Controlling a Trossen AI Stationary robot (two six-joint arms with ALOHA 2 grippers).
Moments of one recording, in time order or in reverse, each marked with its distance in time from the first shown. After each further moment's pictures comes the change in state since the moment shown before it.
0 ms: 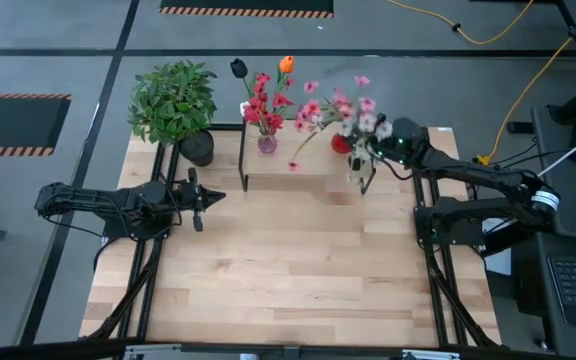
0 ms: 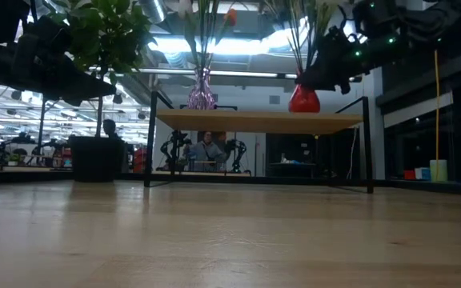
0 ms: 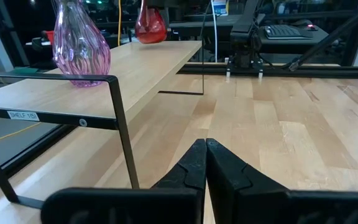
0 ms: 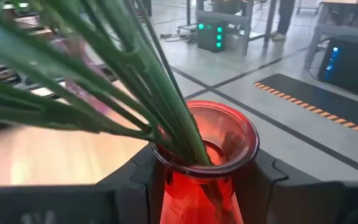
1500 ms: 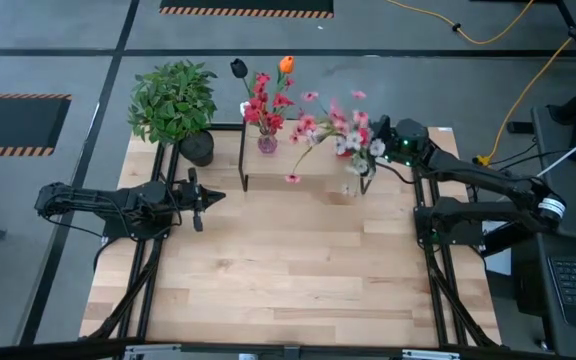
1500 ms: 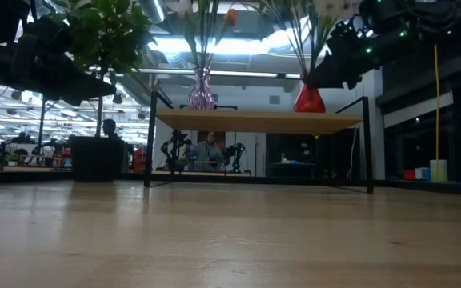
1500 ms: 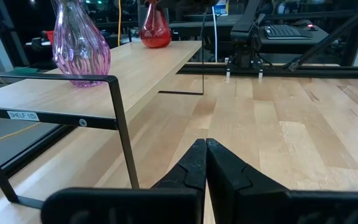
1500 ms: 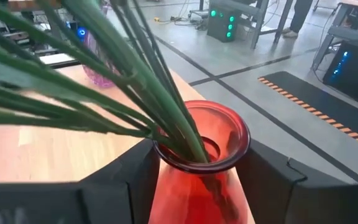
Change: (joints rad) left arm 0.000 0.000 0.000 0.000 0.000 0.000; right arm -0.001 -0.090 -0.002 -0.150 -0.031 -0.117
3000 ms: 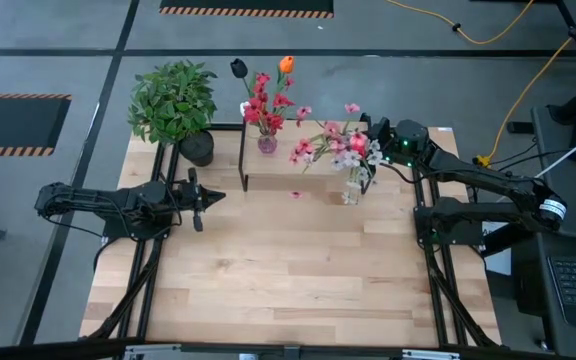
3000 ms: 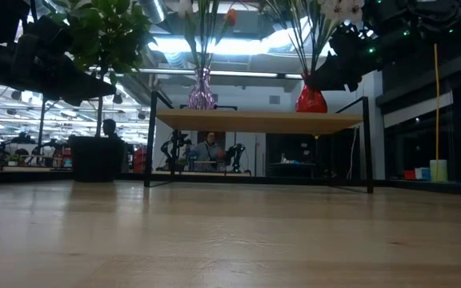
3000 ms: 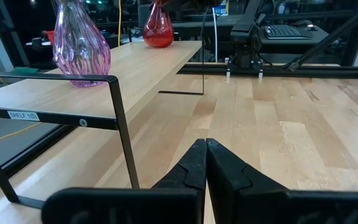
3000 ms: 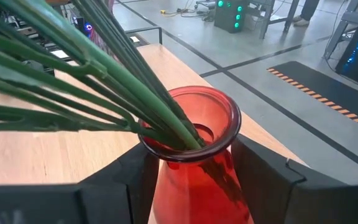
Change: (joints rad) left arm 0.000 0.000 0.000 0.000 -0.001 -0.001; right arm 0.000 -0.015 0.000 -0.061 -0.033 0.028
